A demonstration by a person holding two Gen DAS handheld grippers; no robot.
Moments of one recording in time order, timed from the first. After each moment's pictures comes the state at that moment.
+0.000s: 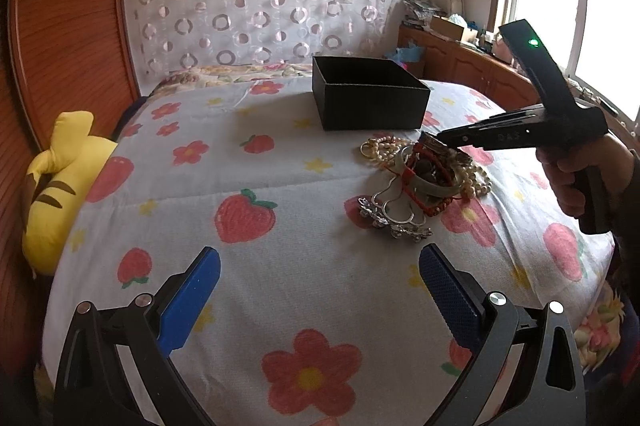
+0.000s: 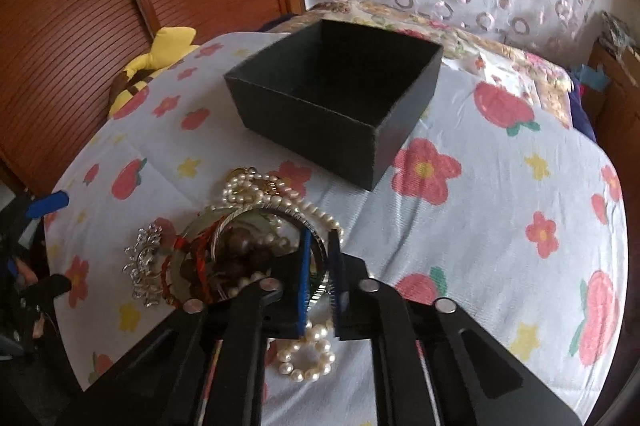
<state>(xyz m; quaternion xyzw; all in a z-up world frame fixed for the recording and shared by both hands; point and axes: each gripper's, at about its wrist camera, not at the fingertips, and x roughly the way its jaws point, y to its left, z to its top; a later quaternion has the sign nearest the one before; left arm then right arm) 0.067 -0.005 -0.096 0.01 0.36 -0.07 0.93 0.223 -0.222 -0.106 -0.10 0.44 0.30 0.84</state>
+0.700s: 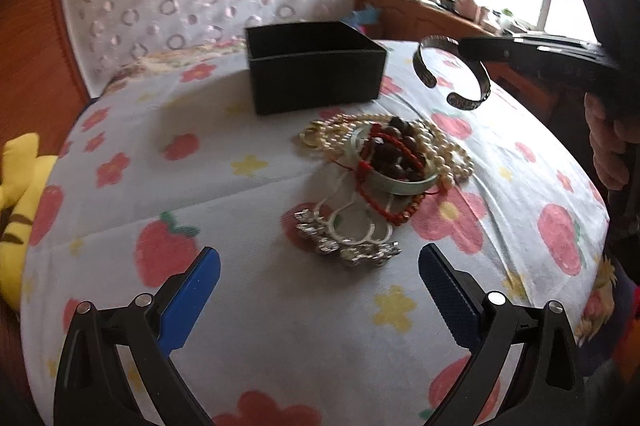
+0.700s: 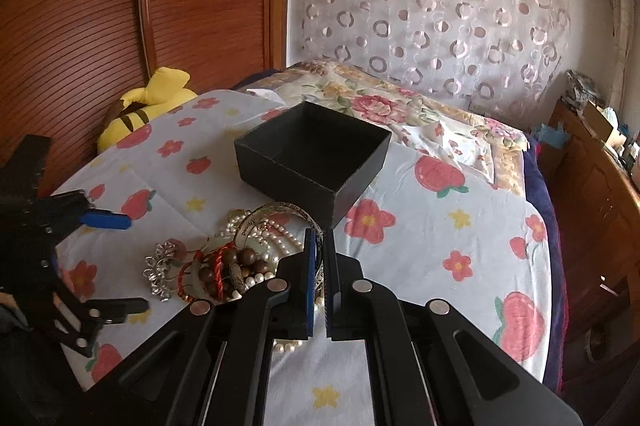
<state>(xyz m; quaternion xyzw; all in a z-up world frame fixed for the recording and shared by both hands) 0.113 -0.043 -0.116 0.05 0.42 -0.15 0.90 0.180 -0.252 -0.045 -0.13 0.33 0.27 0.90</state>
